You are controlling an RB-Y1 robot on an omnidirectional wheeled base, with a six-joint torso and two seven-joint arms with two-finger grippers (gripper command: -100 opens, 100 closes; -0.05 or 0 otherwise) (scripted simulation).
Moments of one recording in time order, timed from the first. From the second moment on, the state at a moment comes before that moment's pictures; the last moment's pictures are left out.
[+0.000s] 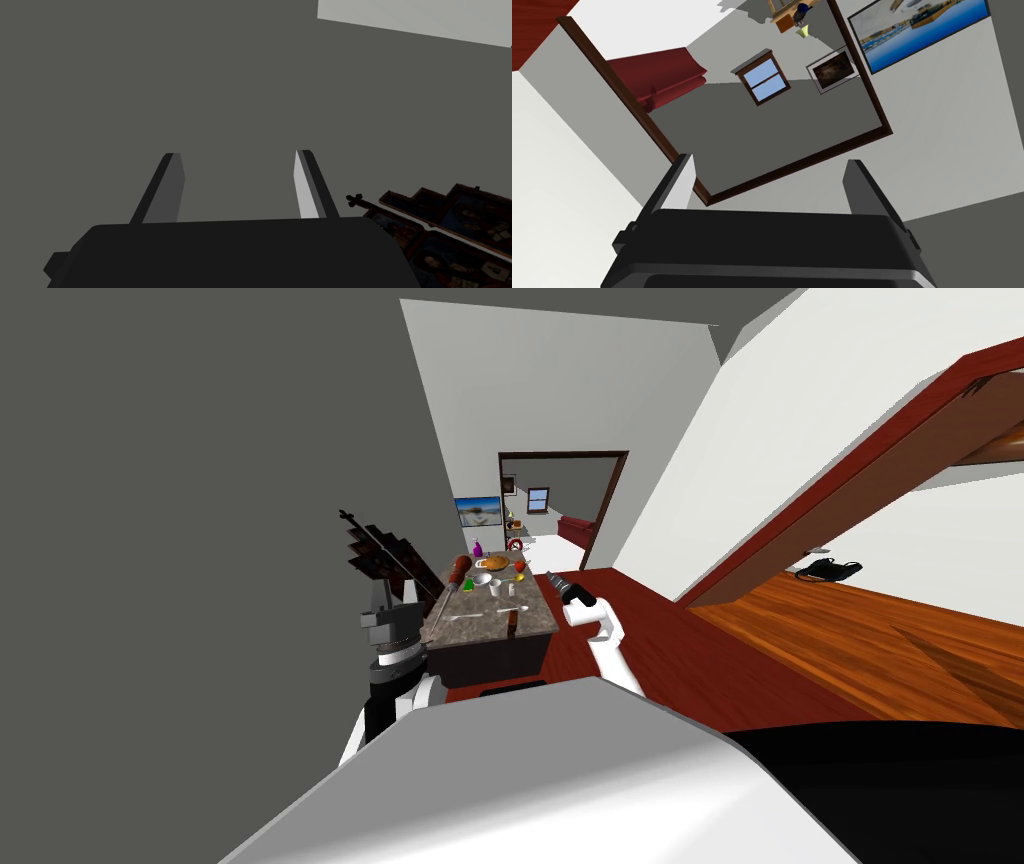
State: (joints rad) left arm 0.48 0.01 -0.07 -2.31 -0.08 -0.65 0.10; right arm -0.06 -0.19 -0.03 -2.07 0.07 0.78 0.72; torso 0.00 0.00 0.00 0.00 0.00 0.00
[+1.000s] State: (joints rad) left arm 0.48 0.01 -0.07 -2.31 -0.08 -0.65 0.10; right arm -0.21 -0.19 -0.02 -1.99 0.06 1.04 0.82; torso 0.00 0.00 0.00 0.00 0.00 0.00
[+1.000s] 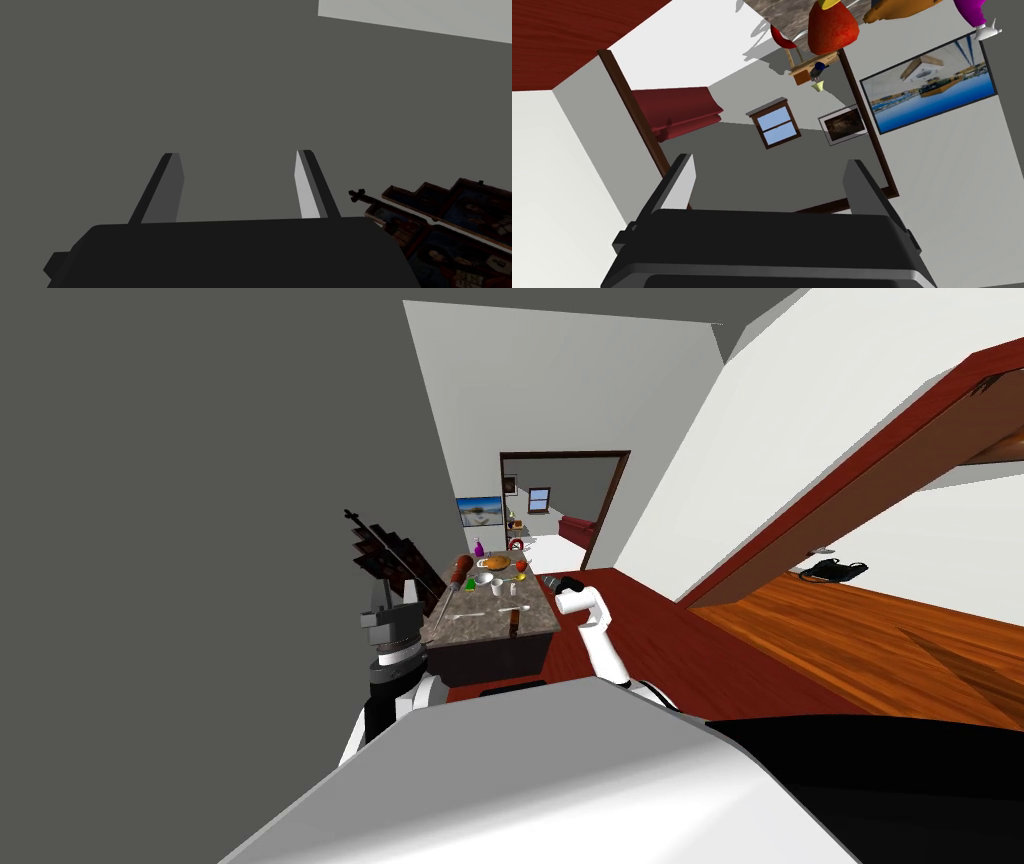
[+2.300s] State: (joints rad) left arm 0.48 0.01 -0.07 -2.31 -0.08 -0.65 0.10; right arm -0.42 -0.18 0.02 -1.83 0.02 1.40 0.92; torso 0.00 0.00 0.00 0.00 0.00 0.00
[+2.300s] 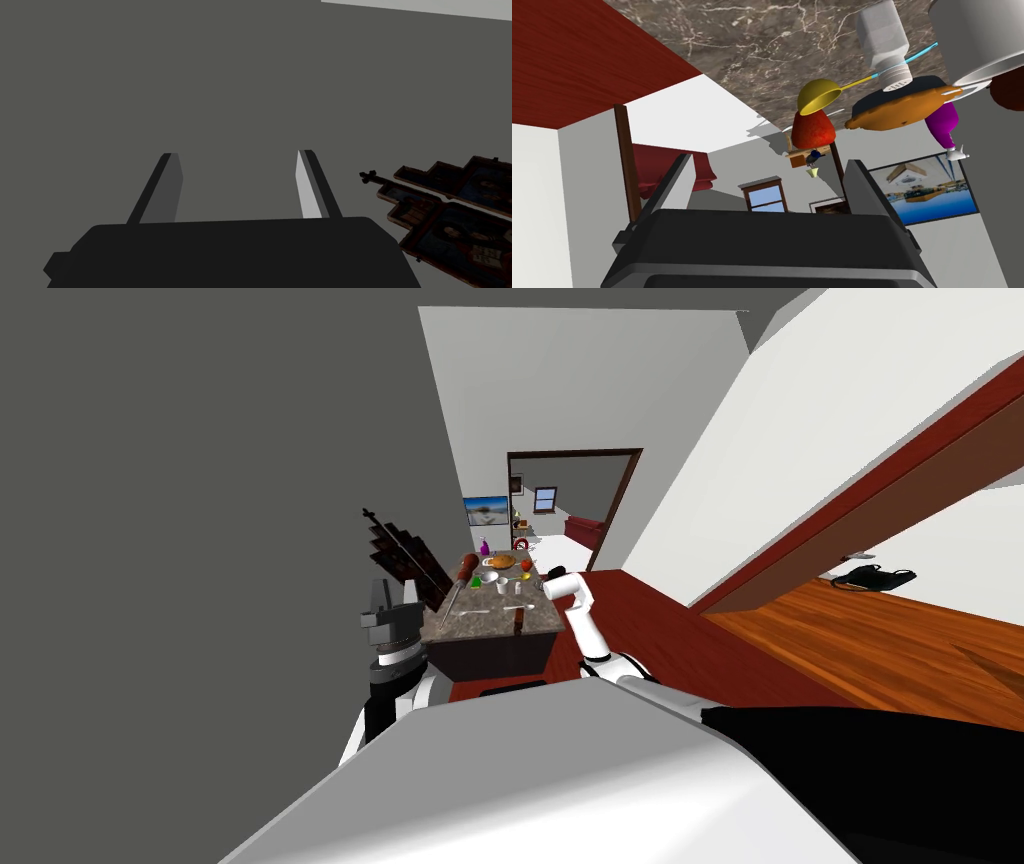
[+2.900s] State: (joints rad) left arm 0.48 0.01 -0.07 -2.31 -0.08 -0.65 0.10; right arm -0.51 -0.16 0.05 -1.73 -0.01 1.56 0.95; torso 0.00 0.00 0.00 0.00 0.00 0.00
